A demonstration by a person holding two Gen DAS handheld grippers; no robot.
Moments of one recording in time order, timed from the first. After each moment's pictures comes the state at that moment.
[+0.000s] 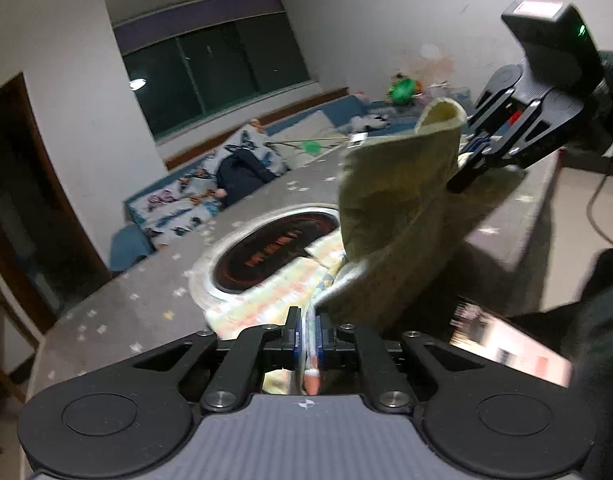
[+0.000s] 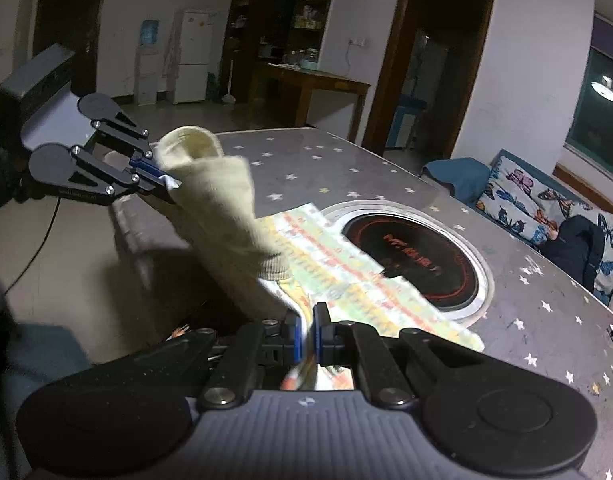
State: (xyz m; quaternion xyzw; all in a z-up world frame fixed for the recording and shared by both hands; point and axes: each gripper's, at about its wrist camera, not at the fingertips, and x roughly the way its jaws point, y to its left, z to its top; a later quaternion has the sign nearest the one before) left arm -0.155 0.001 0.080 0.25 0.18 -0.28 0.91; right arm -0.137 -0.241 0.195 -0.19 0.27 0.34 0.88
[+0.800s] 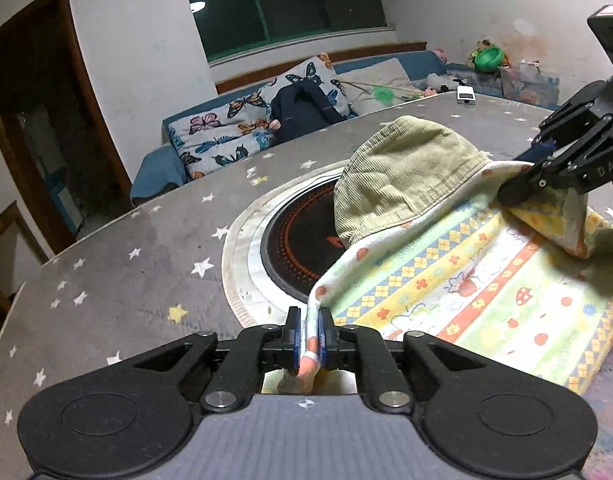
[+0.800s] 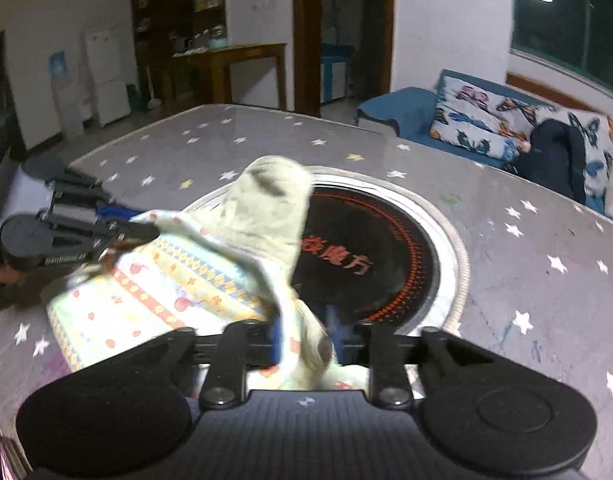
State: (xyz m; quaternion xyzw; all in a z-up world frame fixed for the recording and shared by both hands) left arm 0.051 -0.025 0.025 0.19 0.28 -0.20 0.92; right arm 0.066 -0.259 0.122 -0.08 0.35 0.26 0.90
